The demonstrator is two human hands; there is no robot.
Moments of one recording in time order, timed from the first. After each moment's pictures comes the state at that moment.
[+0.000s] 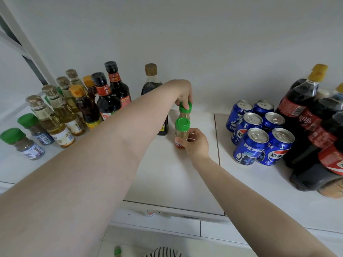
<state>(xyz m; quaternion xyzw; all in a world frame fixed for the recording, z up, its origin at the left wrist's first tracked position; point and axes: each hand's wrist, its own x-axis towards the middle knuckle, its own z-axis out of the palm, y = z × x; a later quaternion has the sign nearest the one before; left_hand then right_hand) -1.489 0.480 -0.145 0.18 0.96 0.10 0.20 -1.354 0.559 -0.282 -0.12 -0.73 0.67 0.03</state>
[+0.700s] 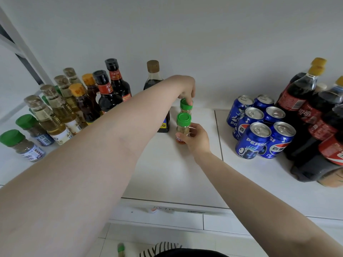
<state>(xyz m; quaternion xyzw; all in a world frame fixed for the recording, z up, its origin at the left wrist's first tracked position) -1.488 0.480 -0.142 0.23 0.96 0.04 0.14 -1.356 0.550 -0.282 -0.14 -0.73 0.67 0.04</state>
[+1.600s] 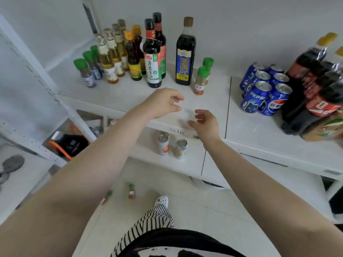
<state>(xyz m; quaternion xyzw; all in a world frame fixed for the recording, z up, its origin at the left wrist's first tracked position) -1.175 0.374 -0.193 0.08 0.92 0.37 0.06 -1.165 0.549 -0.273 -0.06 -0.81 0.58 -0.01</state>
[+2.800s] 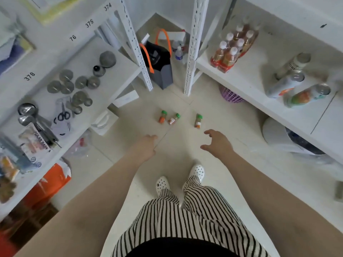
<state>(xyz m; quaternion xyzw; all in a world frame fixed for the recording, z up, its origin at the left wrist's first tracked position) -0.757 -0.007 -0.492 -0.21 0.90 0.19 0.34 -0.897 0.226 -0.496 0.13 -0.90 0.14 -0.38</state>
